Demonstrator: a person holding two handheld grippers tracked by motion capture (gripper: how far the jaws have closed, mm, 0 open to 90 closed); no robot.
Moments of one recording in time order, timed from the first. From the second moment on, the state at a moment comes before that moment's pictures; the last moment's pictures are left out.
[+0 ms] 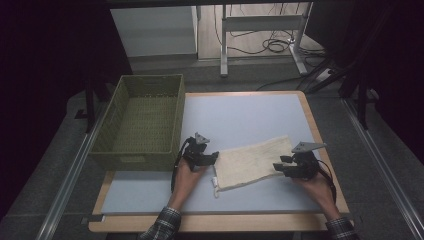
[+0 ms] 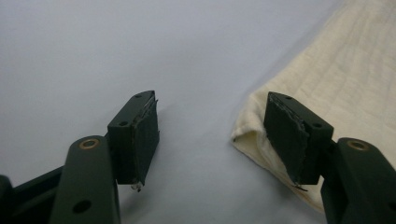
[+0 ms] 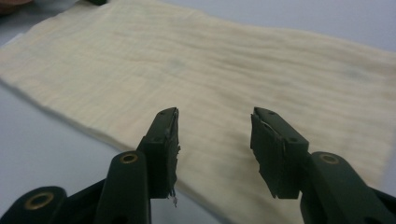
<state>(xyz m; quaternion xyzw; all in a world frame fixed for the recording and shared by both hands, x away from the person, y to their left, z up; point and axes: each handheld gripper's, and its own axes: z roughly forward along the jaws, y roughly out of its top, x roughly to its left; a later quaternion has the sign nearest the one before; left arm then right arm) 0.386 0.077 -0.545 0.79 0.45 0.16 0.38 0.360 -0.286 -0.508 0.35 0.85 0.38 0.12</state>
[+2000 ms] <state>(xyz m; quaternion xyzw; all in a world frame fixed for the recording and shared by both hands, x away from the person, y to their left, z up) 0.373 0.086 -0.536 0.78 0.44 0.17 0.41 0.310 -0.094 -0.525 0.20 0.90 0.39 0.04</state>
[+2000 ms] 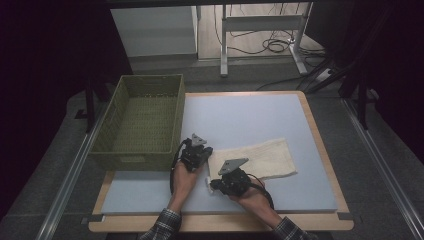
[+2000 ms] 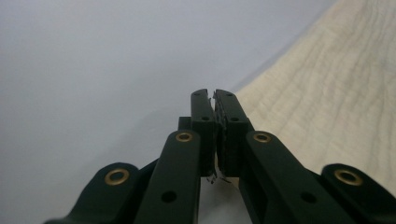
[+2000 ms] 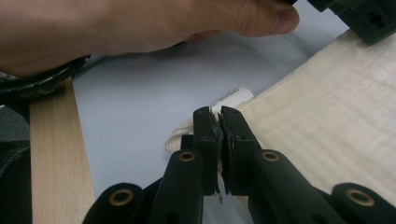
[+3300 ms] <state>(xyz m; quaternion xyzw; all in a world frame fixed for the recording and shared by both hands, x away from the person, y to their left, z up) 0.409 -0.028 -0.500 0.81 0.33 0.20 0.44 0.319 -0.227 -0.501 0.32 0.83 0.46 0.09</state>
